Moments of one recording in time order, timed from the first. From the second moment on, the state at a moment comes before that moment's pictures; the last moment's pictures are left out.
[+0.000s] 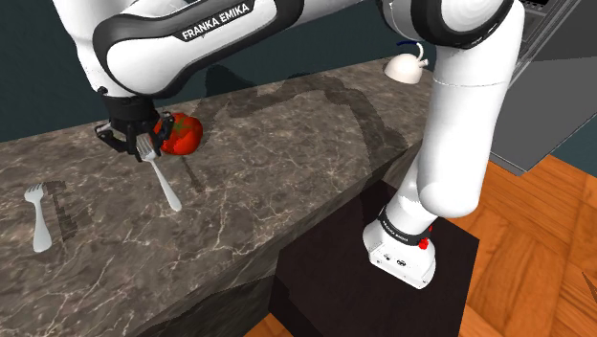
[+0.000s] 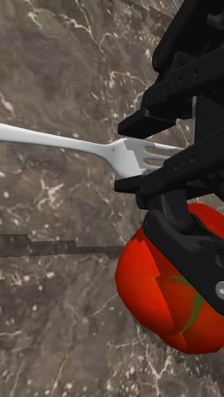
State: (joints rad) arm 0.23 0.35 0.46 -1.73 -0.22 2.10 0.96
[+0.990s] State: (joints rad) arm 0.25 0.41 0.44 -1.80 -0.26 2.22 0.99
